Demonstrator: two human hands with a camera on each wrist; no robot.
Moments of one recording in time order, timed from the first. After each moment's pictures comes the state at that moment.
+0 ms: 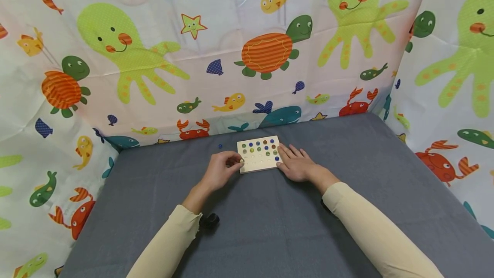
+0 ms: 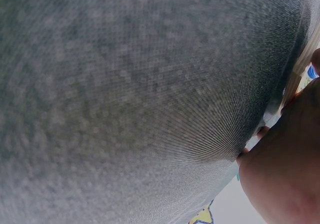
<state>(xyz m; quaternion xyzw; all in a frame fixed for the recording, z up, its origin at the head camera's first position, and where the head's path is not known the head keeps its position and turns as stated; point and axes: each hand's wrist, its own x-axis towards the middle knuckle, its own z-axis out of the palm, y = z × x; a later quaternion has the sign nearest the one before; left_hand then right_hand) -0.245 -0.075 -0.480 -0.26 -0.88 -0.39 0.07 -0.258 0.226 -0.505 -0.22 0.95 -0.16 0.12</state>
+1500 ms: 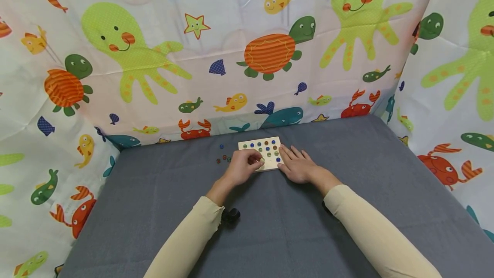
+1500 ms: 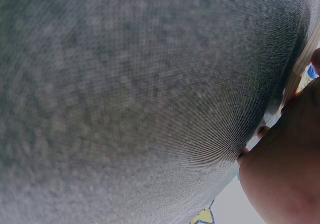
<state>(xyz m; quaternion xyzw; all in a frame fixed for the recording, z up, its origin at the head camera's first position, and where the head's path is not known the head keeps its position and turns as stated) -0.259 -0.018 -0.485 -0.26 -0.89 -0.38 0.04 -0.259 0.225 -0.508 -0.22 0.96 -0.16 0.11</state>
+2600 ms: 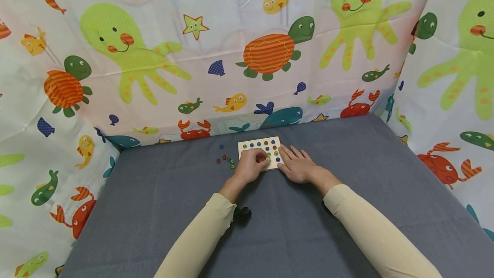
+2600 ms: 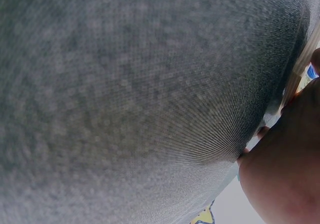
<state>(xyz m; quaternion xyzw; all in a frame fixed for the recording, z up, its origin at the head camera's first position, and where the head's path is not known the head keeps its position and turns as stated) -0.264 0.014 -0.493 -0.19 -0.91 -0.37 0.05 -0.261 0.225 -0.509 -0.22 0.96 -0.15 0.11</state>
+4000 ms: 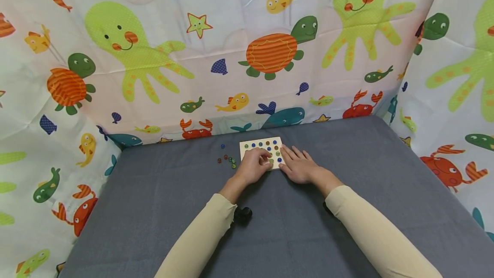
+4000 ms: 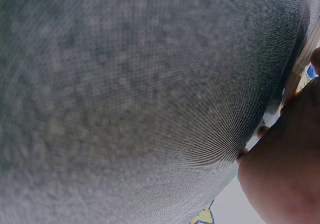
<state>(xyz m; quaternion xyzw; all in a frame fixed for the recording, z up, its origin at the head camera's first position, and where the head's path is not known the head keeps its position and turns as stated) -0.264 0.011 -0.492 -0.23 -0.92 -0.31 0.03 -0.261 0.224 -0.512 -0.22 0.96 -0.15 0.10</state>
